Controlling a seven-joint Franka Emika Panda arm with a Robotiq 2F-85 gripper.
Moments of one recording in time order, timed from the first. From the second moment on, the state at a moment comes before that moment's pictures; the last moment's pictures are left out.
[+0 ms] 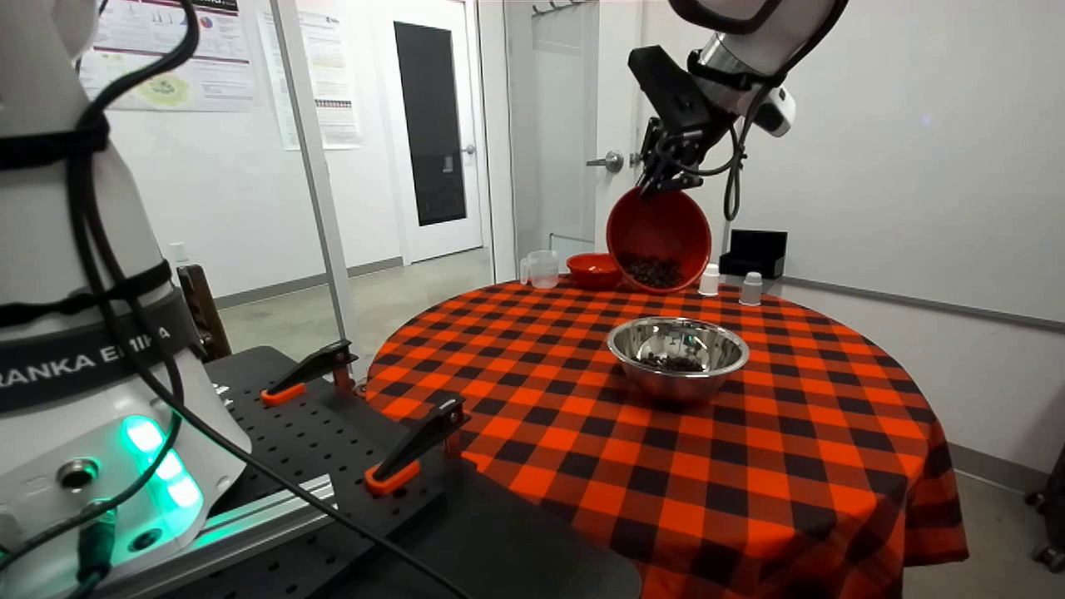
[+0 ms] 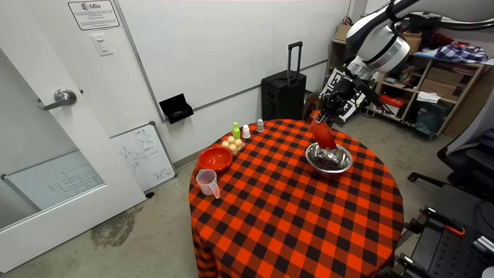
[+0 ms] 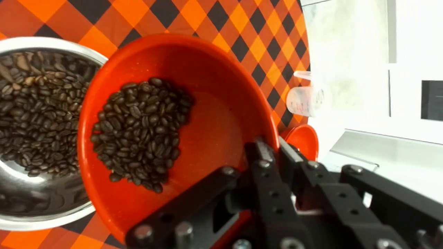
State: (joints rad) arm -0.38 0.41 -0.04 -1.91 0.83 2.05 -0.43
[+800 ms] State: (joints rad) arm -0.38 0.30 -0.12 -2.08 1.00 1.99 -0.57
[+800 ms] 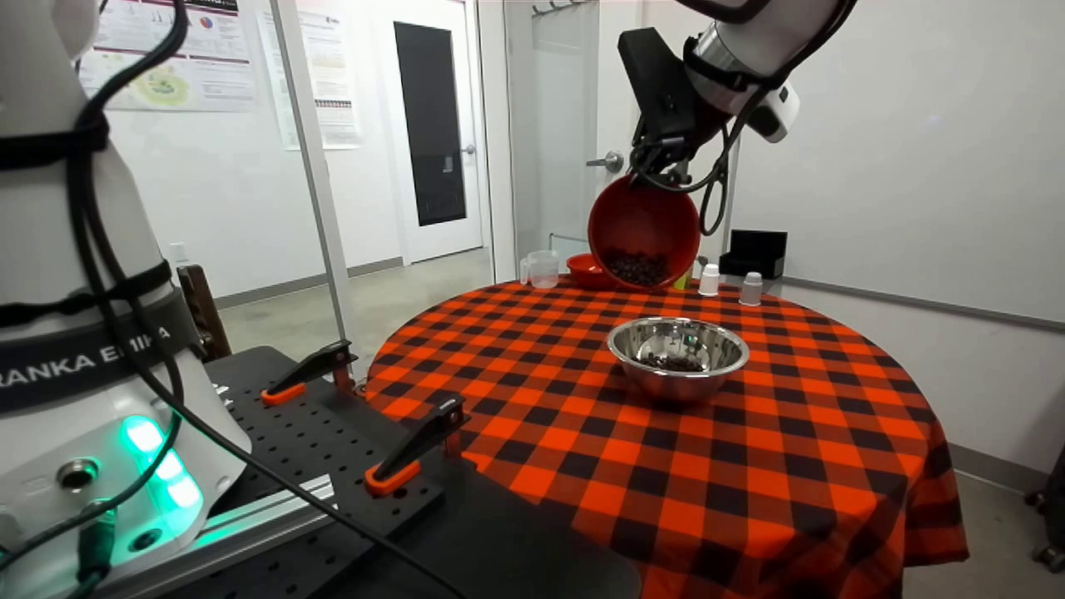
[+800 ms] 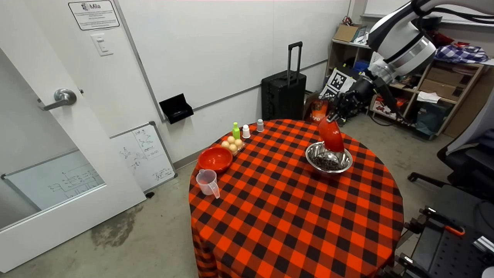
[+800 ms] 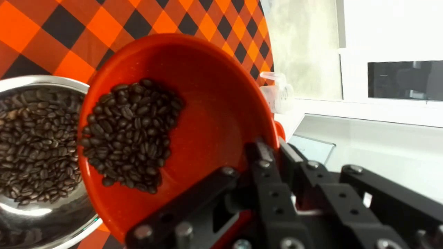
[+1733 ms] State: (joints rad) arm -0.38 0.32 -0.19 -1.96 1.08 1.95 -0.55
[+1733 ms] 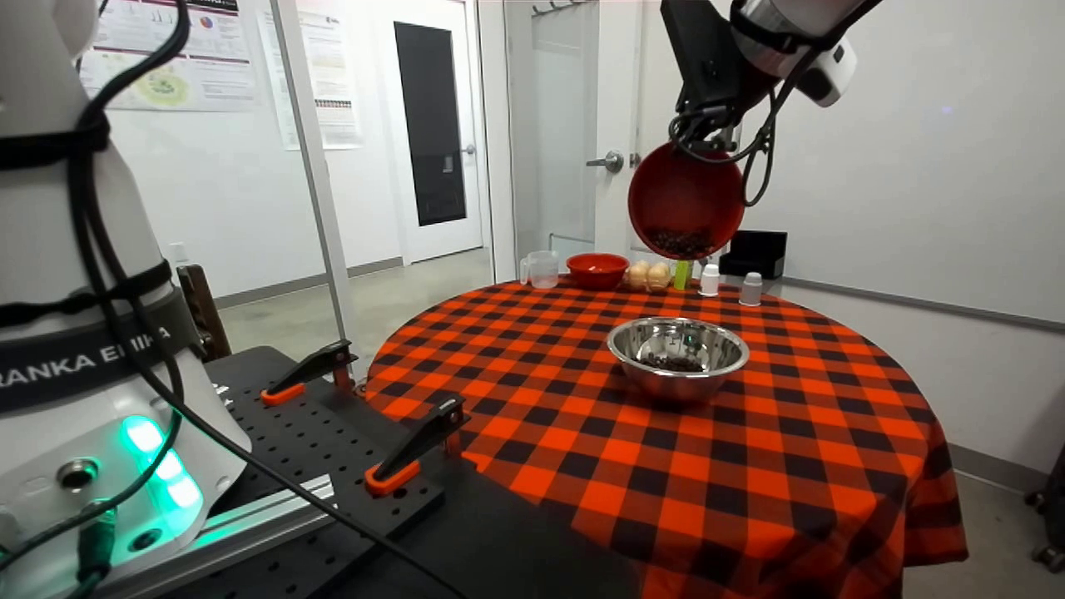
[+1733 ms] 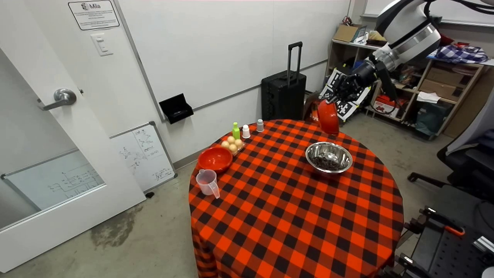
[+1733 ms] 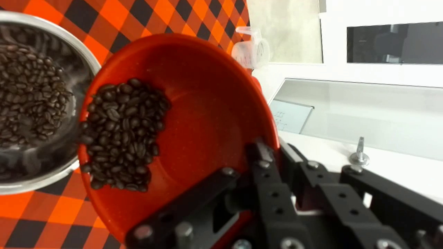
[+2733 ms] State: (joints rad) arm -0.39 0.46 -0.19 -1.76 1.10 1.87 -0.51
